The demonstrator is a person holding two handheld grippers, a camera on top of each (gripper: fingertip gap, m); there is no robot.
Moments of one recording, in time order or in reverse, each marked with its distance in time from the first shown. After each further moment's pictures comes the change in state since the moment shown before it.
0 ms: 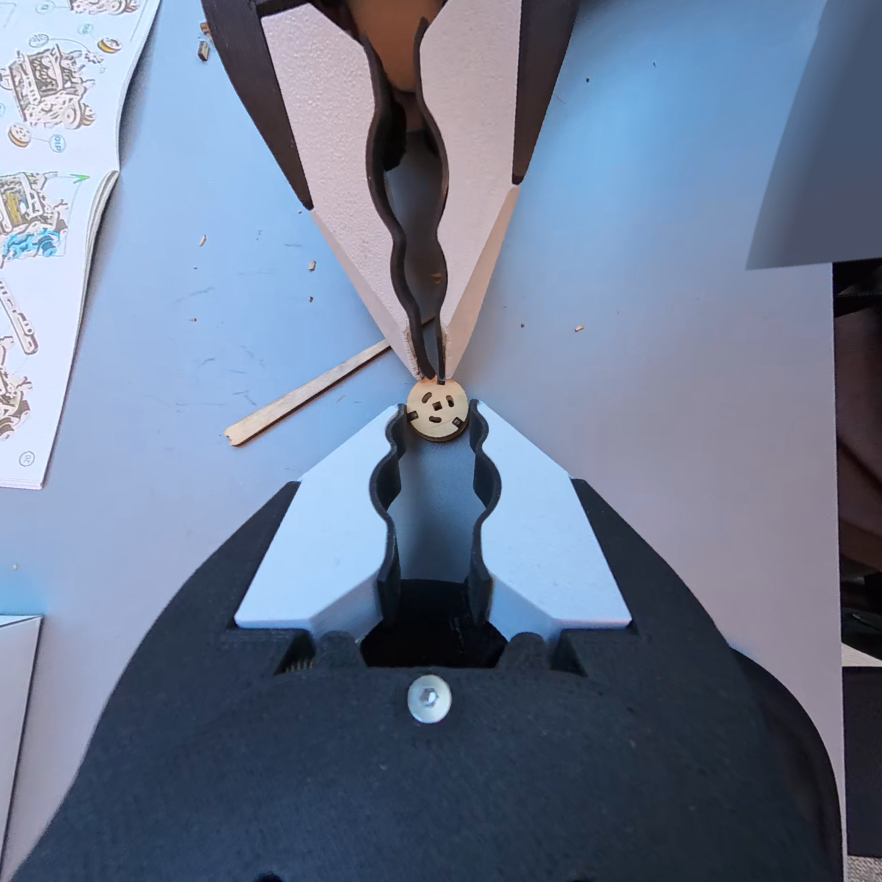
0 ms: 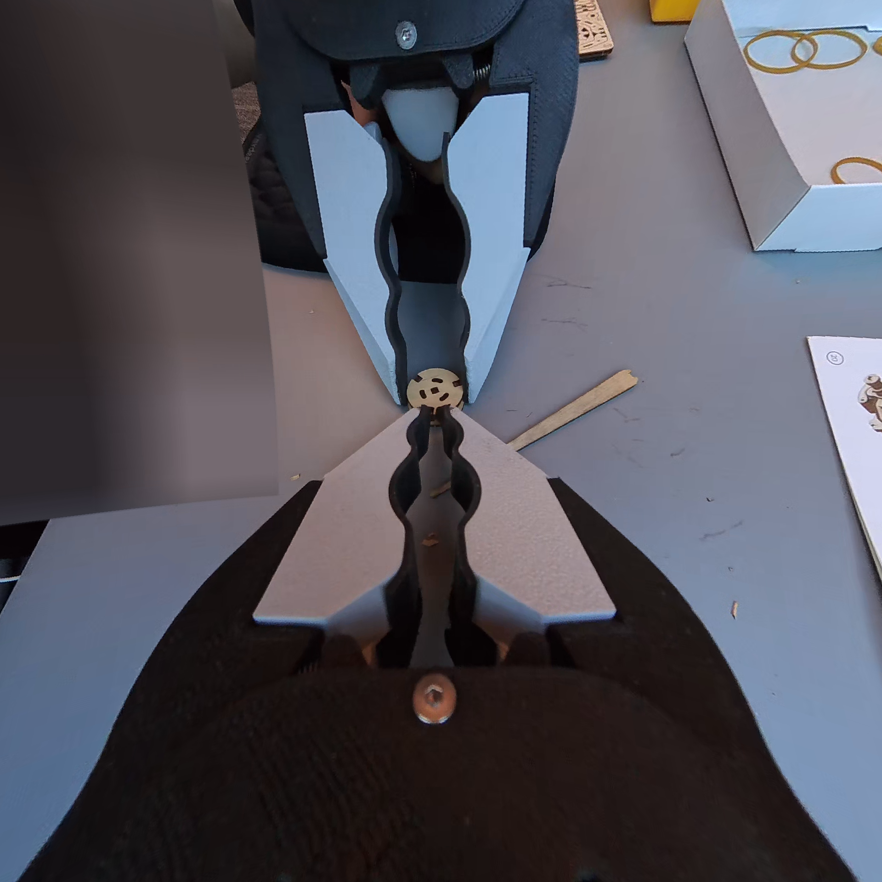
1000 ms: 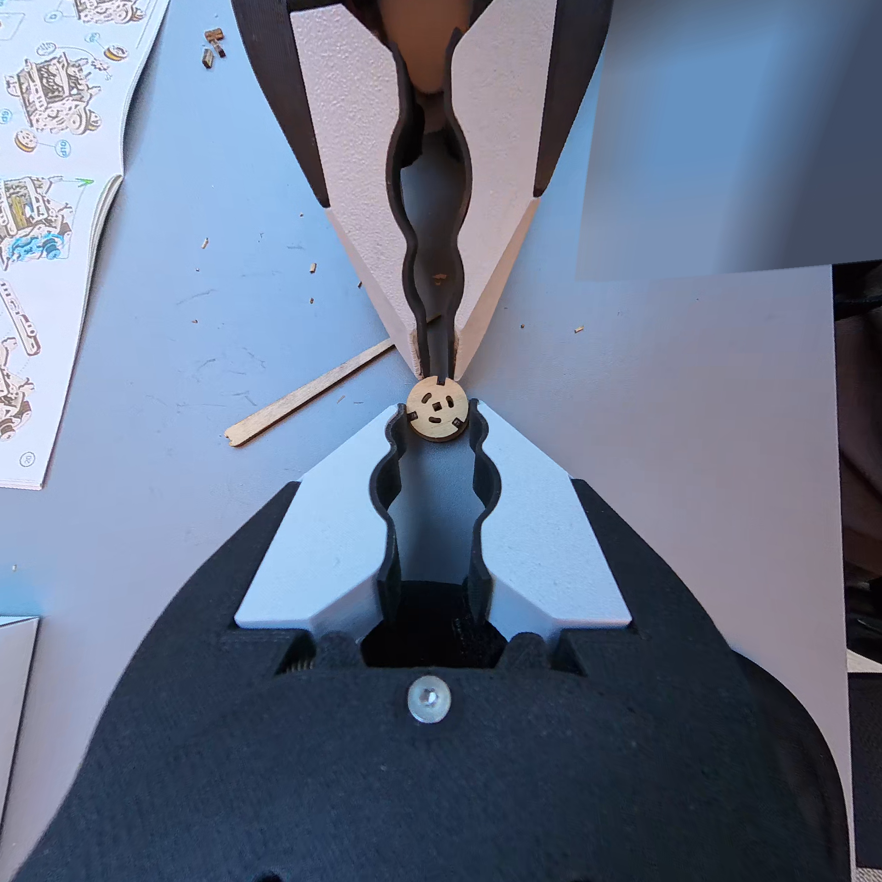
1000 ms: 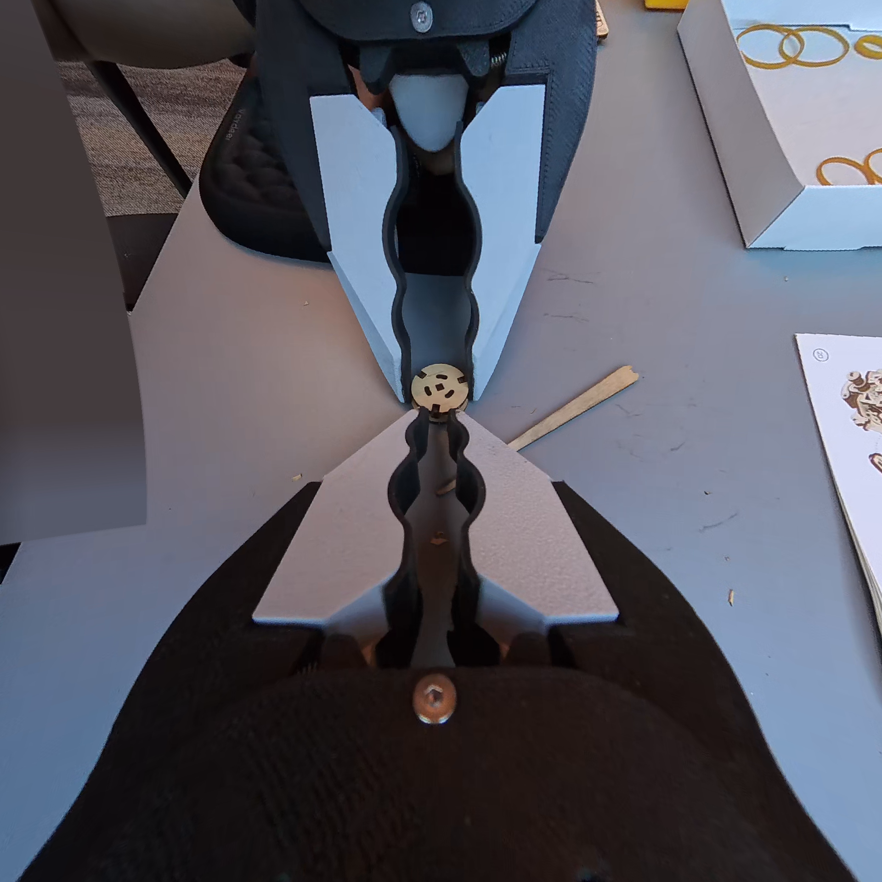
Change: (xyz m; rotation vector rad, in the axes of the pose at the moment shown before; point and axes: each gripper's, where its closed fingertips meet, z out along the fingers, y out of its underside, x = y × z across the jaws) left arm 0.000 0.000 0.000 0.014 -0.004 0.002; right arm -0.002 0.002 0.002 -0.036 0.057 -0.026
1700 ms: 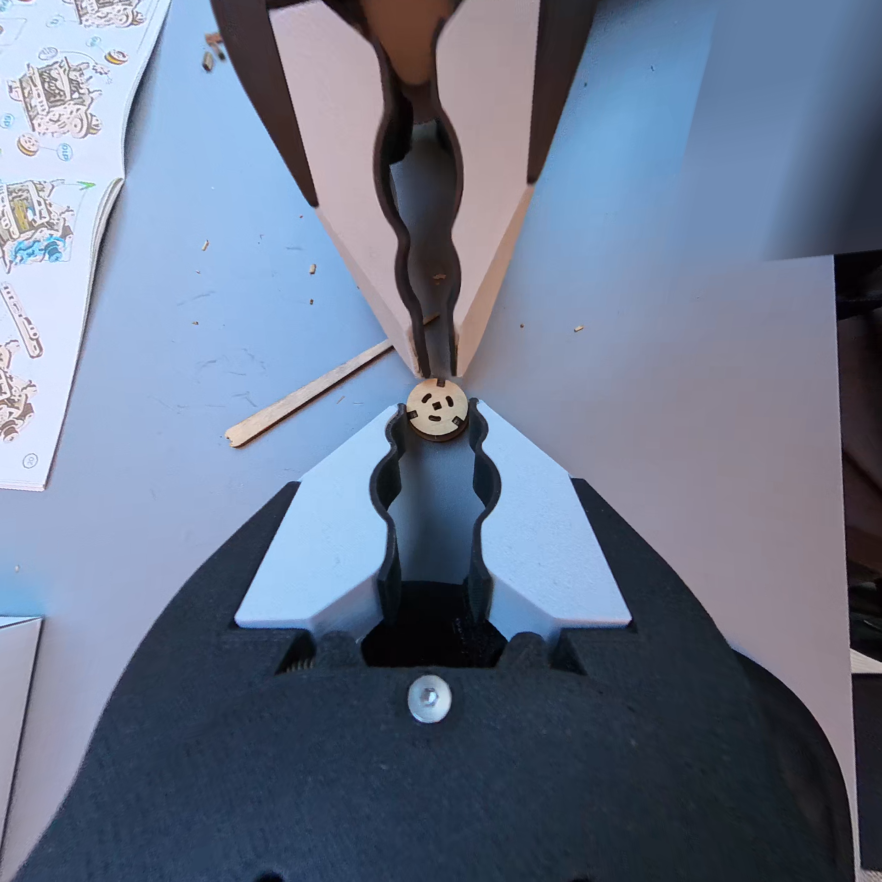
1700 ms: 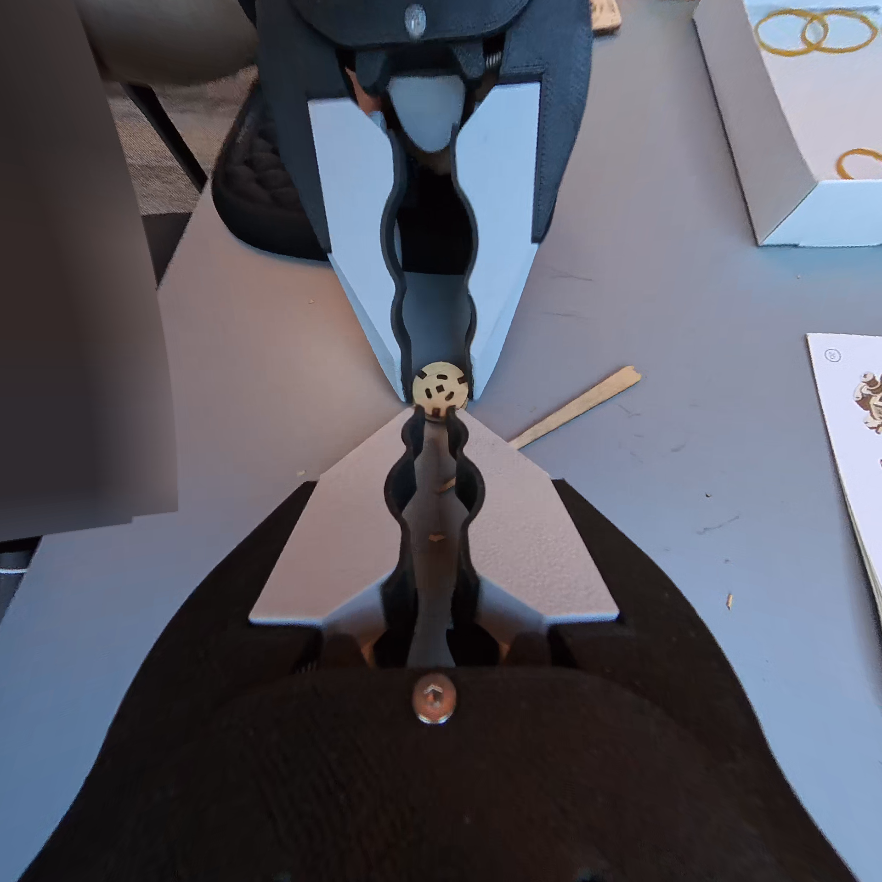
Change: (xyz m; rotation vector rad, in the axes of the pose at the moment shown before) left arm 0.000 0.000 0.000 0.001 -0.004 0.008; right arm 0.000 -0.001 -0.003 -0.007 -0.040 0.012
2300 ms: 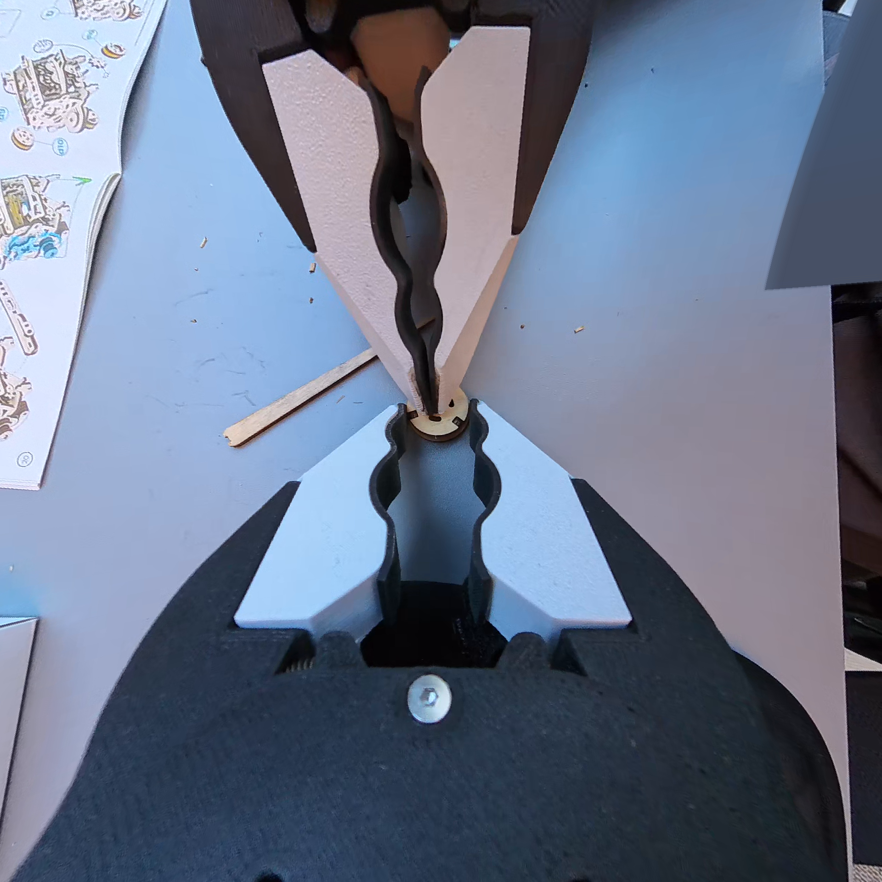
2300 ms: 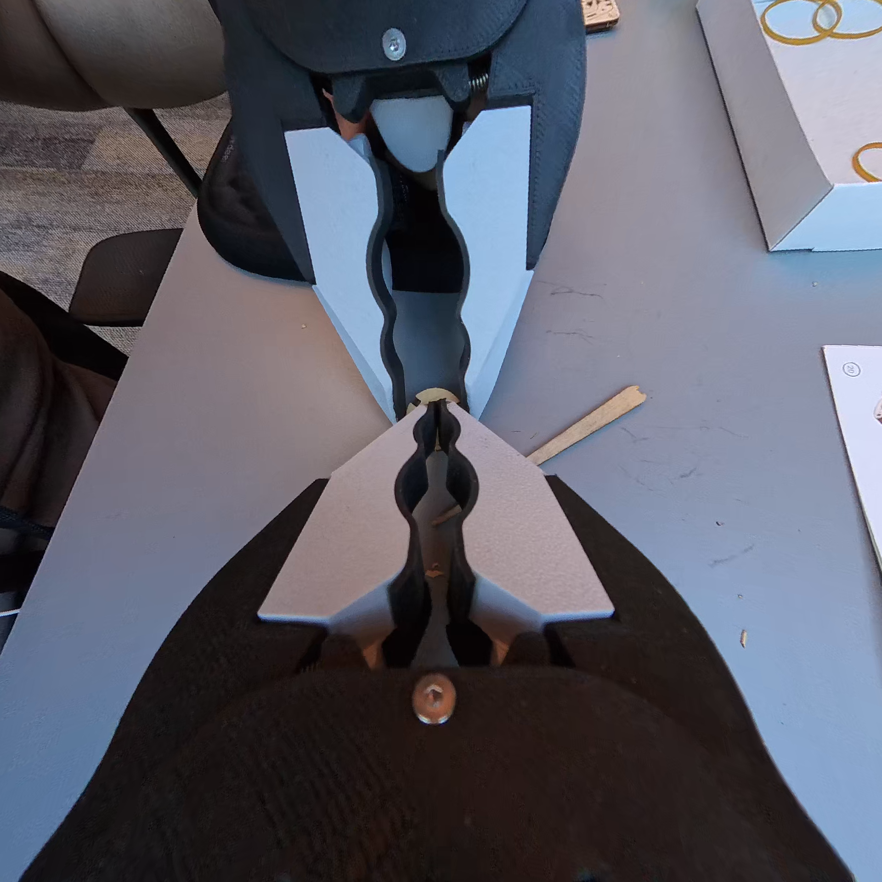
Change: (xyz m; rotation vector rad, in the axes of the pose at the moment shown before) left arm 0.000 0.000 0.000 -0.003 0.008 -0.011; right arm 0.002 -0.006 0.012 -0.015 -0.001 0.031
